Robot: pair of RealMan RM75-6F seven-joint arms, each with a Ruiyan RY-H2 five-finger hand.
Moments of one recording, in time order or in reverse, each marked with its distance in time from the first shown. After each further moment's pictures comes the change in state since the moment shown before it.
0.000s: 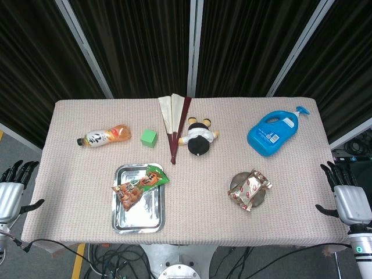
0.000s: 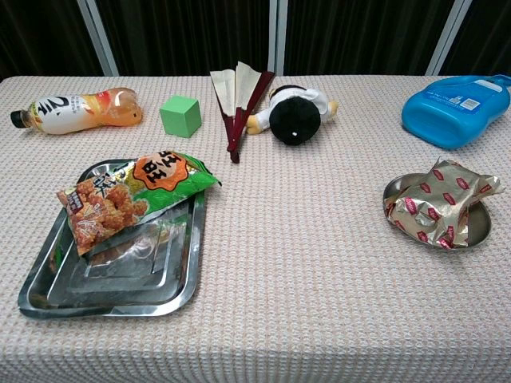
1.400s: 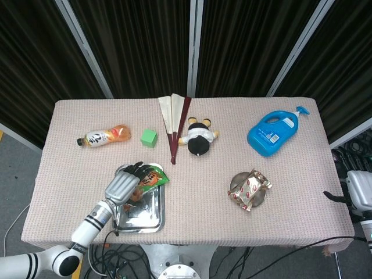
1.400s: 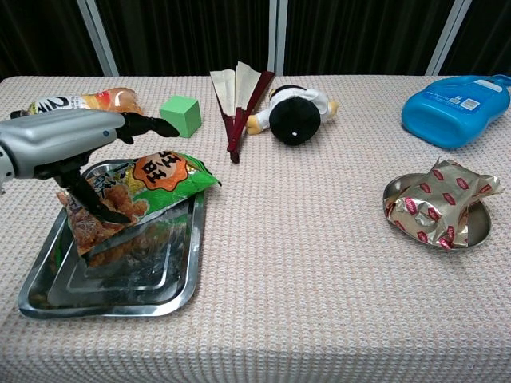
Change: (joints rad) left arm -0.422 -0.336 -0.089 -0.265 -0.239 -0.496 0.455; right arm 0.016 0.106 0.115 -0.001 0.000 -0.108 0.150
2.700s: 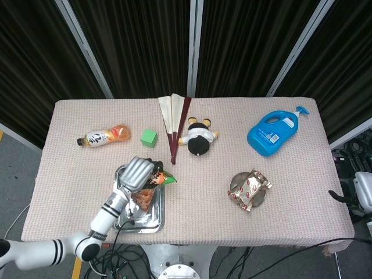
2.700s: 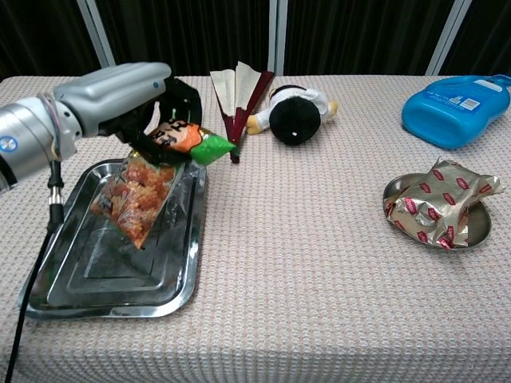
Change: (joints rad) left arm -0.131 -0.149 -0.077 0.149 0.053 0.097 -0.118; right arm -0.024 0.001 0.019 0.042 0.009 -0.023 0.093
